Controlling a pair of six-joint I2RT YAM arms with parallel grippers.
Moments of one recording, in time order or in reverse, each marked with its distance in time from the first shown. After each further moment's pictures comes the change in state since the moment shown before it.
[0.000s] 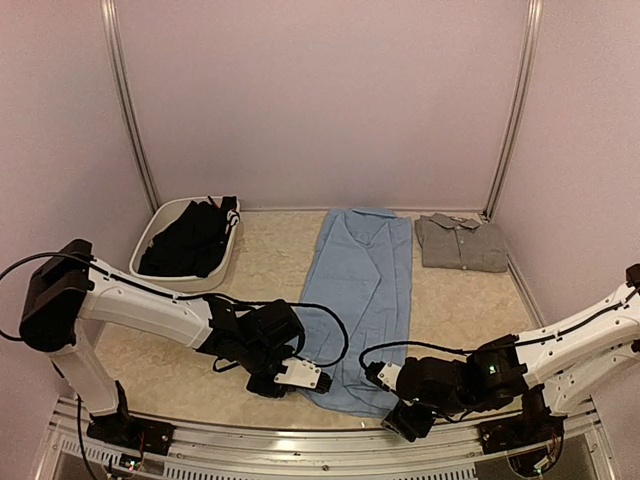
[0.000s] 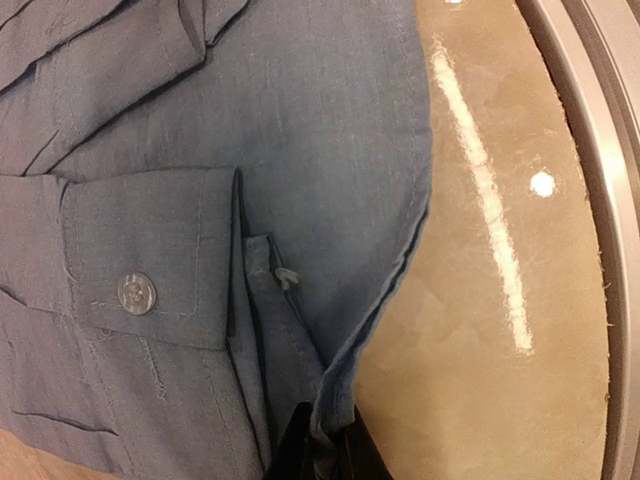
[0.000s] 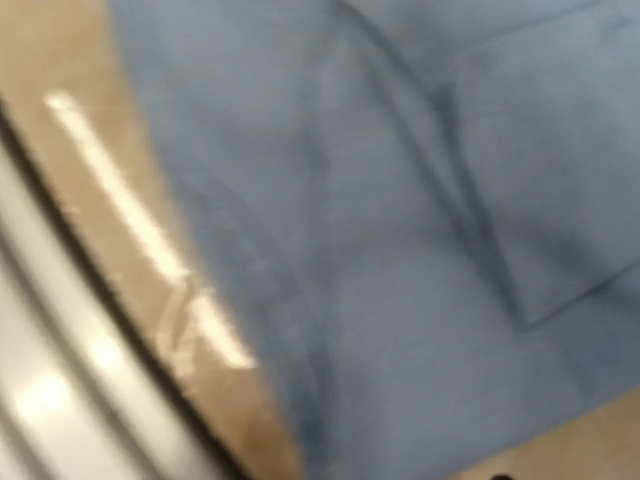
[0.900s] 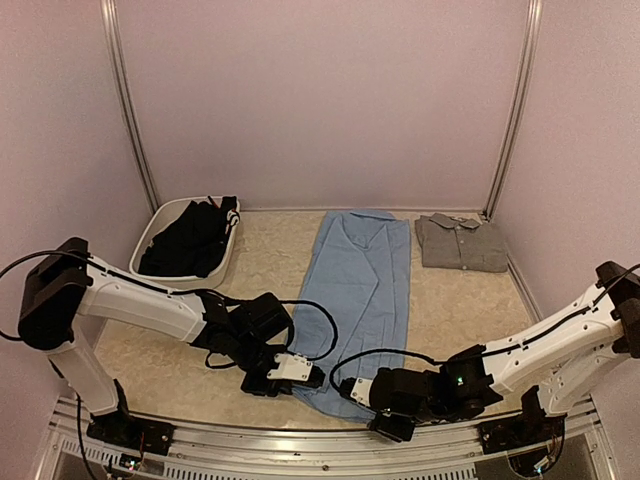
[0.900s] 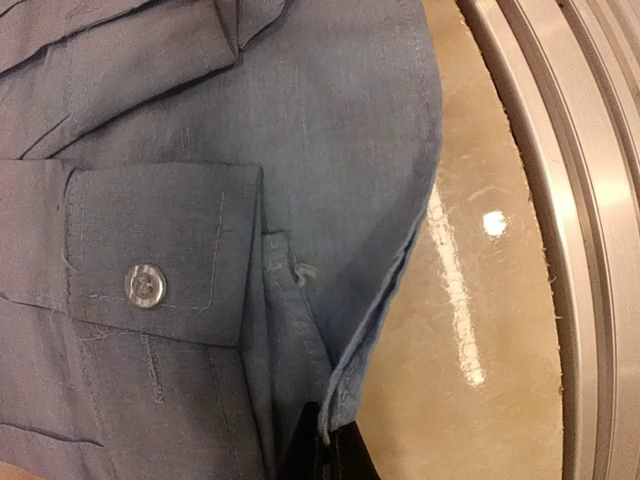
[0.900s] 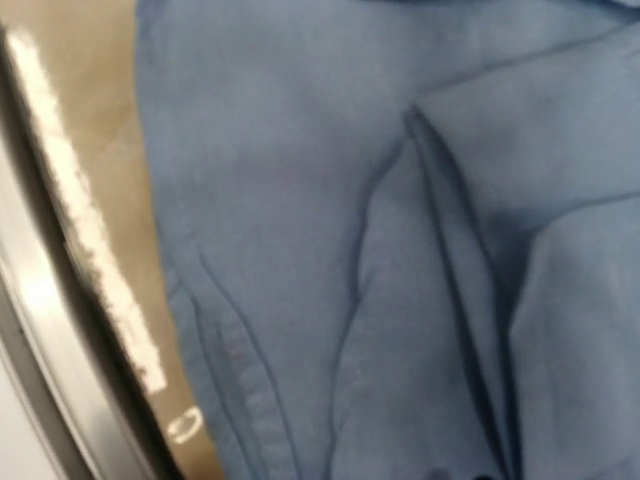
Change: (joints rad) left arm 0.063 -0.024 -0.046 0.017 0.174 -0.041; right arm 0.029 0.198 0.075 0.097 0.071 -0.256
